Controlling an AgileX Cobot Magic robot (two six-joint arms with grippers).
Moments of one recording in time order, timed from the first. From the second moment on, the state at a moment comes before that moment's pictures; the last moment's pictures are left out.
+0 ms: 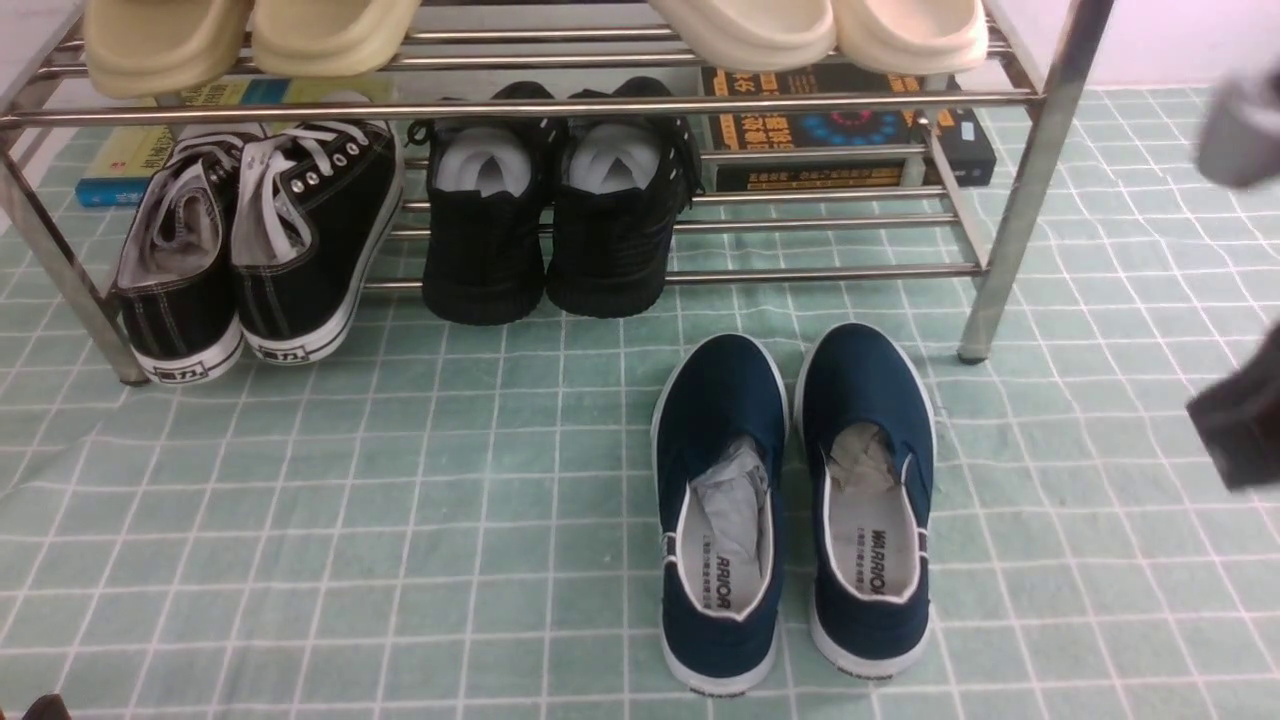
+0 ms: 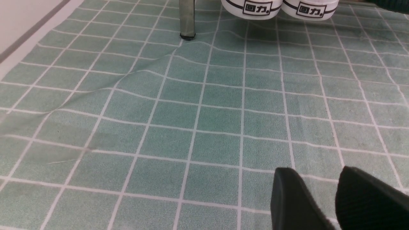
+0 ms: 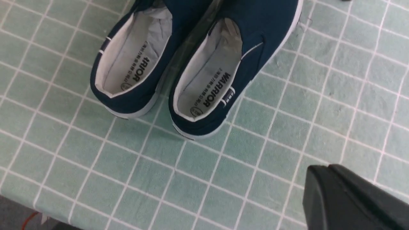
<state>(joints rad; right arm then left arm) 0.66 1.00 -1.10 -0.11 1.09 0.30 -0.01 -0.01 0.02 0.21 0.36 -0.26</state>
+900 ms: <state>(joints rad) 0.66 0.81 -0.50 -0.11 0.51 0.30 -0.01 -0.01 0.02 0.21 0.36 -0.26</state>
